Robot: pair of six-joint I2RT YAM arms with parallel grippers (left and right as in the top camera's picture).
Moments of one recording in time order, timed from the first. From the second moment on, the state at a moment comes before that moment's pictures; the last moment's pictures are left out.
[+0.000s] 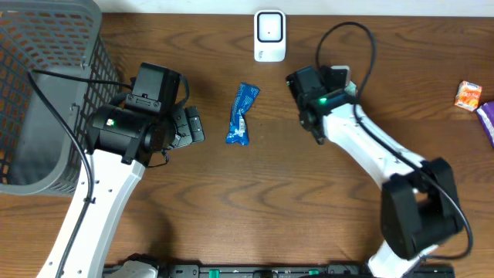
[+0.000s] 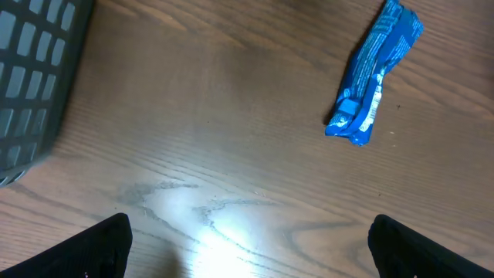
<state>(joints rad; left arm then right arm) -0.28 1.34 1.41 -1.25 -0.11 -0.52 0.44 1.85 1.29 -0.72 0.83 0.44</state>
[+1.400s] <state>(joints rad) -0.28 1.34 1.41 -1.25 -0.11 -0.52 0.13 2.07 1.71 -1.00 -0.24 0.01</state>
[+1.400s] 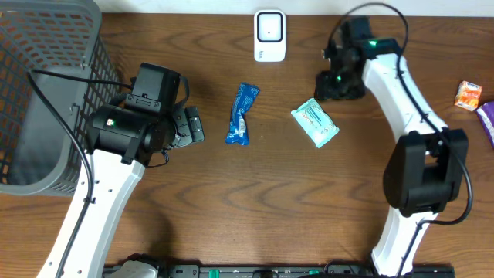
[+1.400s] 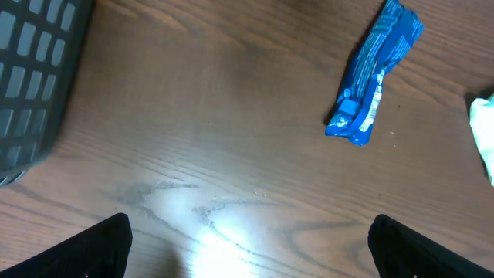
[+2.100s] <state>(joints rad) -0.28 1.34 1.41 -1.25 -0.11 -0.52 0.11 2.07 1.42 -0.78 -0.50 -0.08</state>
